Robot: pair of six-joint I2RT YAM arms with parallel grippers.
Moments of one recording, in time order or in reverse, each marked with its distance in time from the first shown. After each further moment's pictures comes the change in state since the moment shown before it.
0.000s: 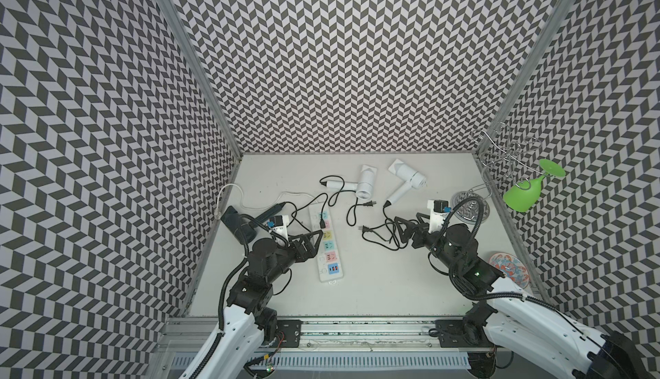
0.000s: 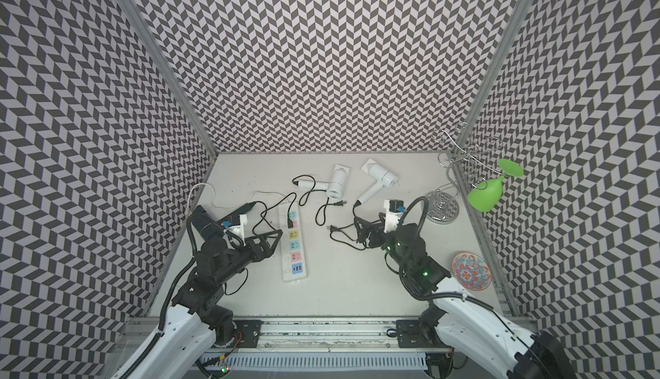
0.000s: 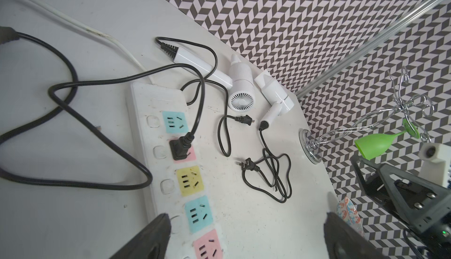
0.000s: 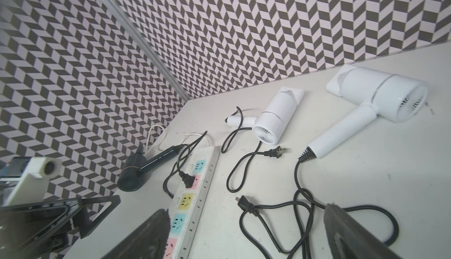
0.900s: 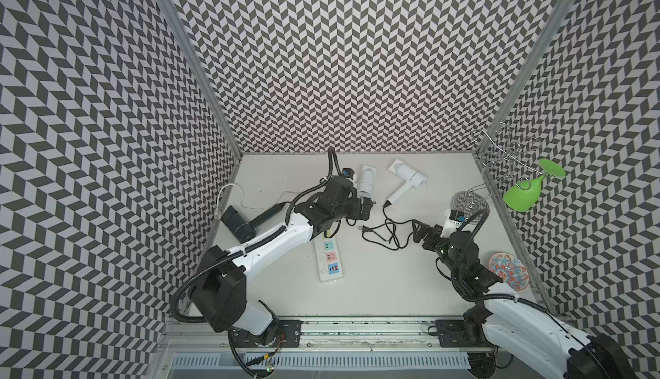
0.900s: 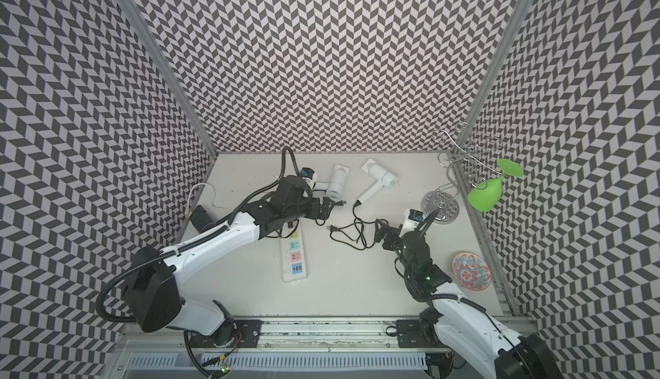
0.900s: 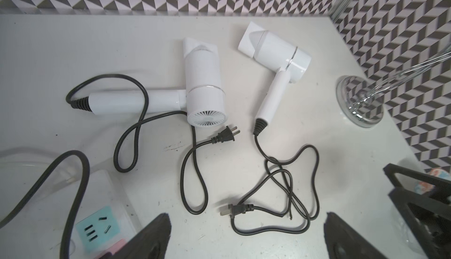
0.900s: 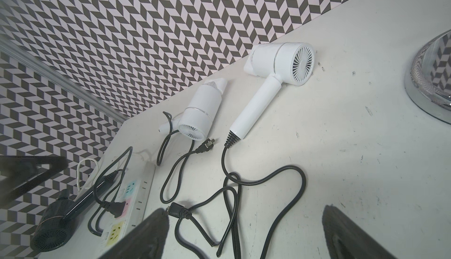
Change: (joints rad) left arm -0.339 0.992 0.869 -0.250 -0.315 0.302; right arm -0.141 0.011 -0.148 0.052 0.102 0.124
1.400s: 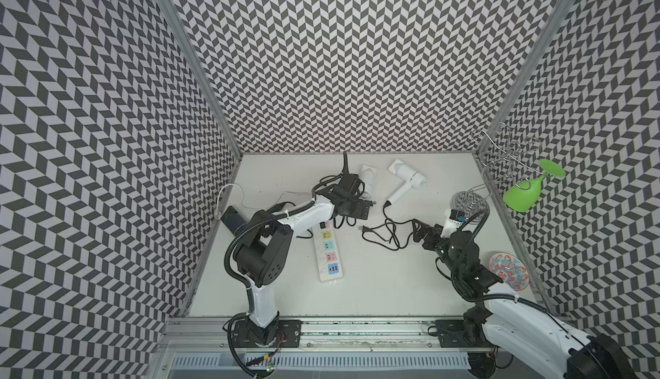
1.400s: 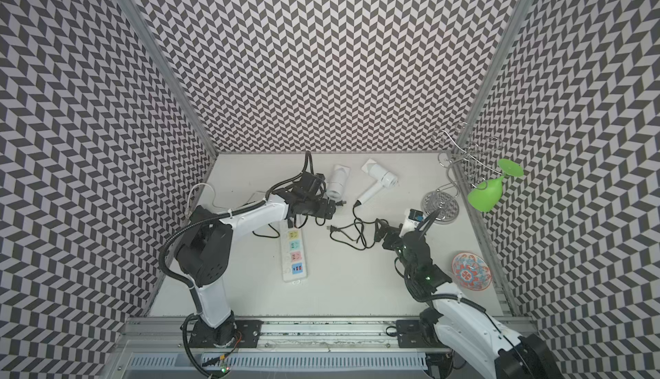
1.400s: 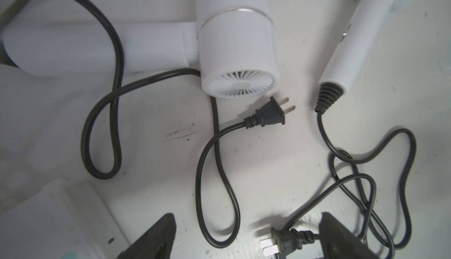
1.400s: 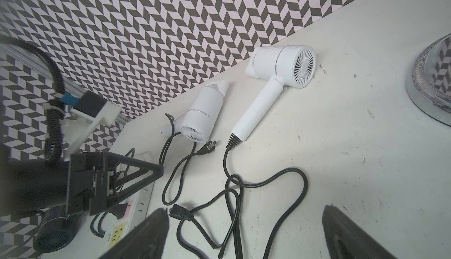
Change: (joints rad) left arm 0.100 0.348 0.162 -0.090 0.067 0.071; right arm 0.000 0.003 0.000 0.008 -0.001 0.000
